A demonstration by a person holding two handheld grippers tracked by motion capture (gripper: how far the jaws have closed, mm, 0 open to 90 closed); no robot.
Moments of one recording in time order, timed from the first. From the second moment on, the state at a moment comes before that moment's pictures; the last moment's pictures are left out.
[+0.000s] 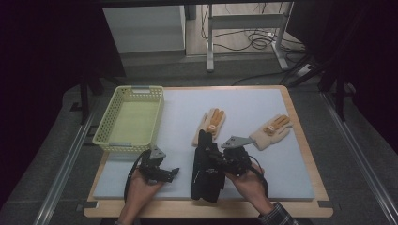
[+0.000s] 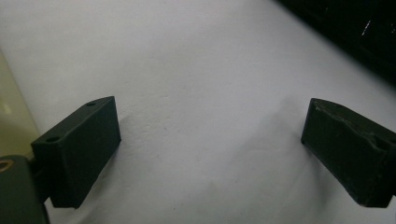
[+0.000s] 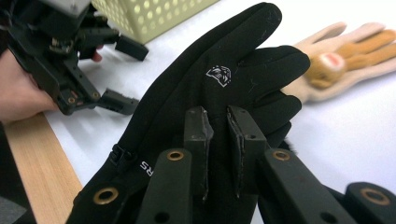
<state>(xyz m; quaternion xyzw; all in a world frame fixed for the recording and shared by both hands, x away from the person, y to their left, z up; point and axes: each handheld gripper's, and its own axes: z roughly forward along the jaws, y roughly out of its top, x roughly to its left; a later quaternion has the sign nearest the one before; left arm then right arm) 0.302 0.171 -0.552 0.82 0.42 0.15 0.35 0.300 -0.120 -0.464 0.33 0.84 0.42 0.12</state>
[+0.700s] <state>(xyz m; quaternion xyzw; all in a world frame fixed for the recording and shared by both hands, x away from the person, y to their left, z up) 0.302 0.171 -0.552 0.82 0.42 0.15 0.35 0.324 -0.126 -0.483 0.35 0.83 0.41 0.14</state>
